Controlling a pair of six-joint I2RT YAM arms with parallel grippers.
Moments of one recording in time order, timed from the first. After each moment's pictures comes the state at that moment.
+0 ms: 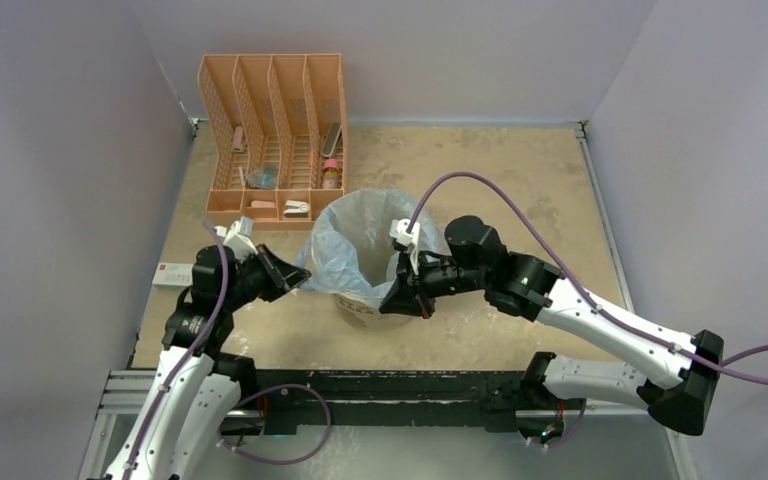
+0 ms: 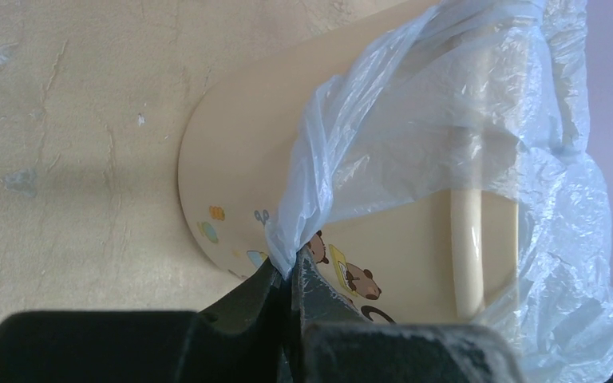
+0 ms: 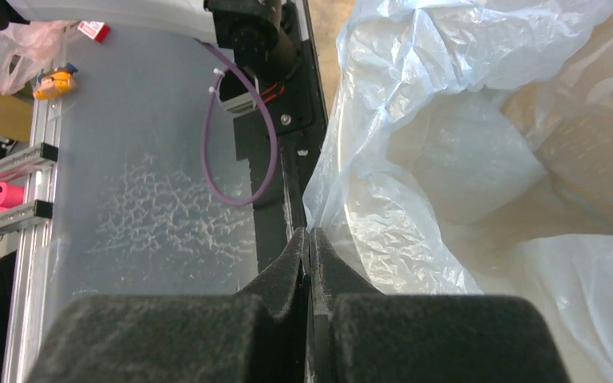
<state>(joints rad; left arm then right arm) -0.18 0.54 0.53 -0.48 0.41 -0.81 0.96 1.06 1.00 -0.40 -0.58 0.16</state>
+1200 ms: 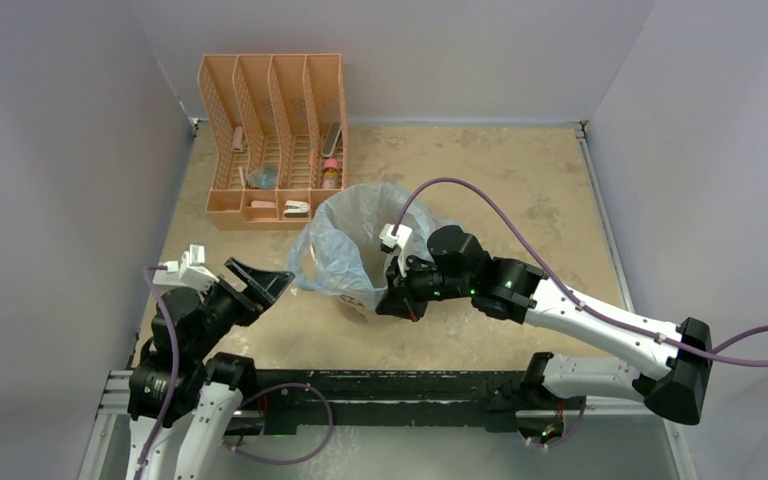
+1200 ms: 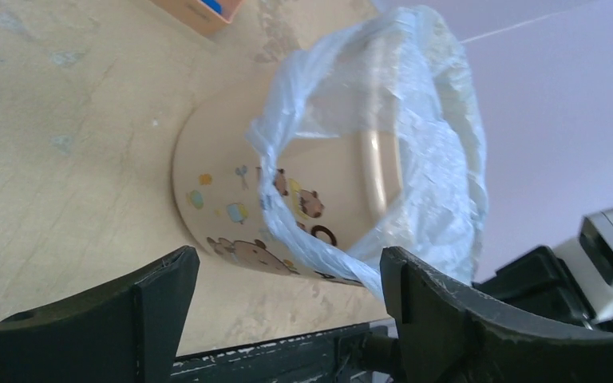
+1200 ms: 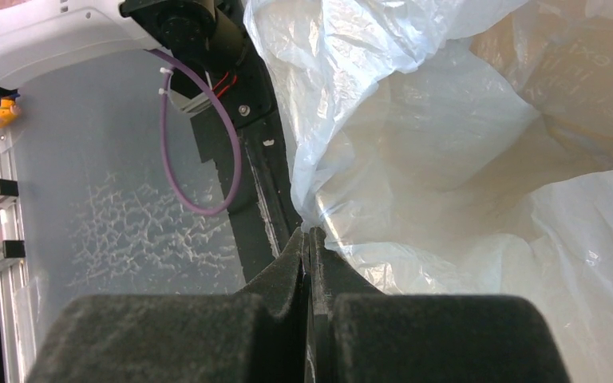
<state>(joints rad) -0.18 0.21 0.68 -0.83 0.19 -0.97 1.02 1.12 0.97 -0.40 -0.38 0.25</state>
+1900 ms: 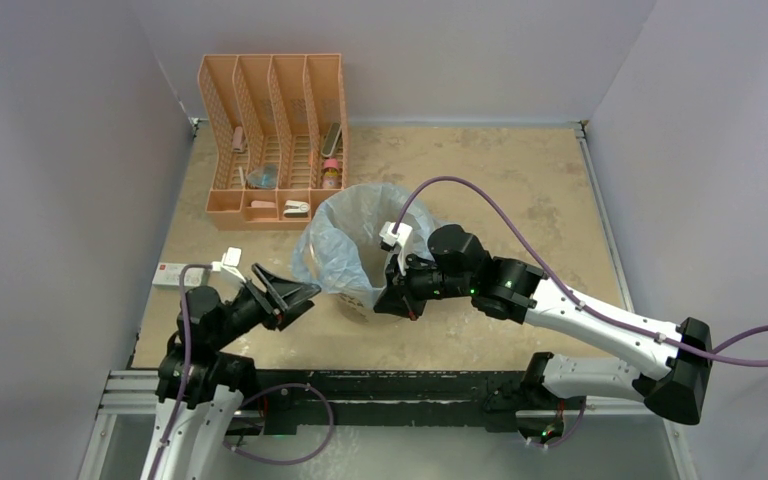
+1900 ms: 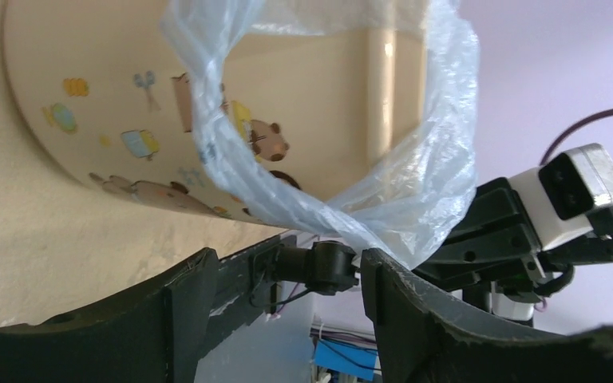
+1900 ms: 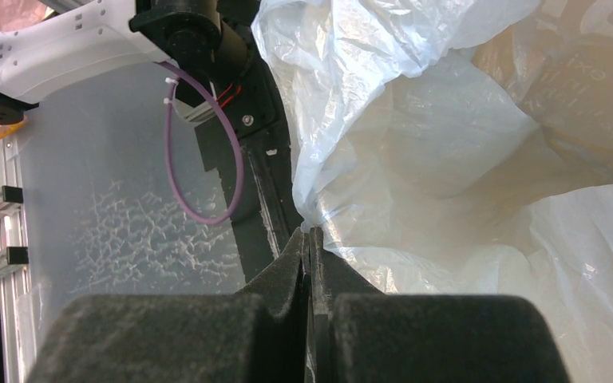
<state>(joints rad) -0.18 0.14 0.42 -0.57 0.57 -1.24 1.02 1.12 0.97 -0.37 -0.38 0.26</state>
